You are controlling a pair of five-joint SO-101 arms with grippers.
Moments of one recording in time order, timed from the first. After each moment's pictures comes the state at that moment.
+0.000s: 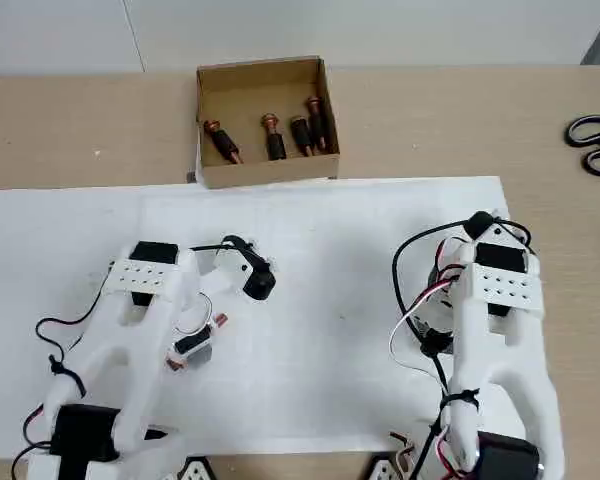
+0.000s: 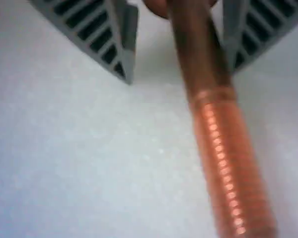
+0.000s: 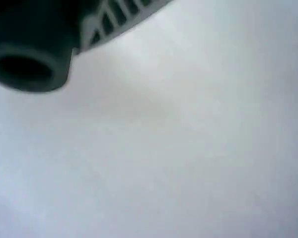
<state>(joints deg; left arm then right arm) 3.0 -10.9 44.3 82.1 -41.3 7.5 -20.9 41.8 79.8 -25.7</state>
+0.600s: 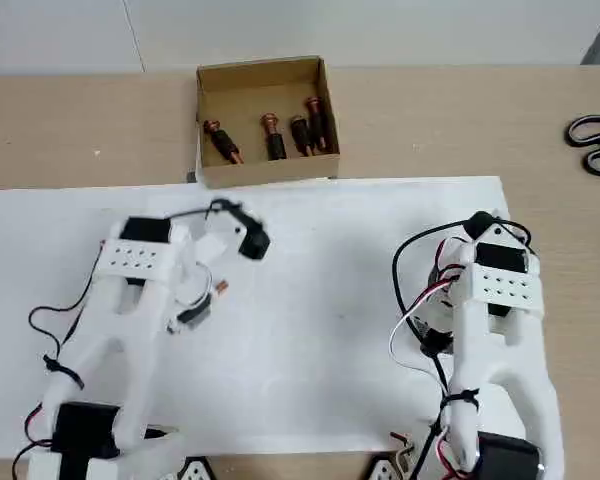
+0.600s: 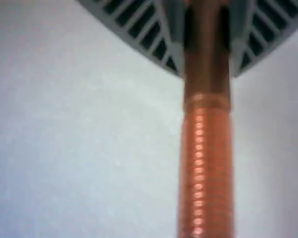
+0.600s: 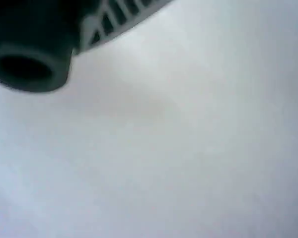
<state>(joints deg) 2.1 -10.9 30.5 87.4 -34.4 7.5 -20.9 41.8 79.8 -25.7</state>
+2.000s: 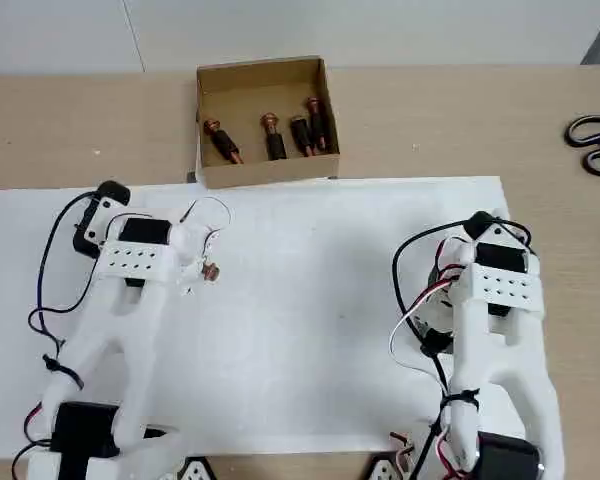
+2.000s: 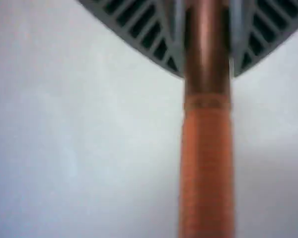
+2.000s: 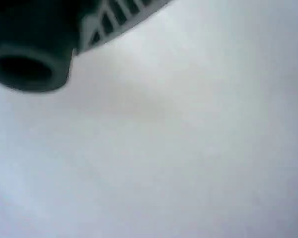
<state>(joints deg) 1.7 -10.9 33.8 62.3 75.9 7.5 -20.9 41.8 79.8 -25.7</state>
